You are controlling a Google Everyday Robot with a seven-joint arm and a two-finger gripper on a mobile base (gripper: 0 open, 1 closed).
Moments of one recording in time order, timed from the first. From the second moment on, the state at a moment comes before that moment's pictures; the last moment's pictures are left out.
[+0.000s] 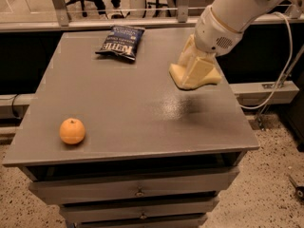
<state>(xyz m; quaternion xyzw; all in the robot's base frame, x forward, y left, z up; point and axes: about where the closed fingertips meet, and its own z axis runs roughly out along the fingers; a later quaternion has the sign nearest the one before) 0.550 -0.102 0.928 -0.70 0.67 0.08 0.22</state>
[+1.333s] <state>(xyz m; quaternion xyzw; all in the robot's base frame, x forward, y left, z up) 0.538 0.021 0.912 -0.69 0.66 0.13 0.26</state>
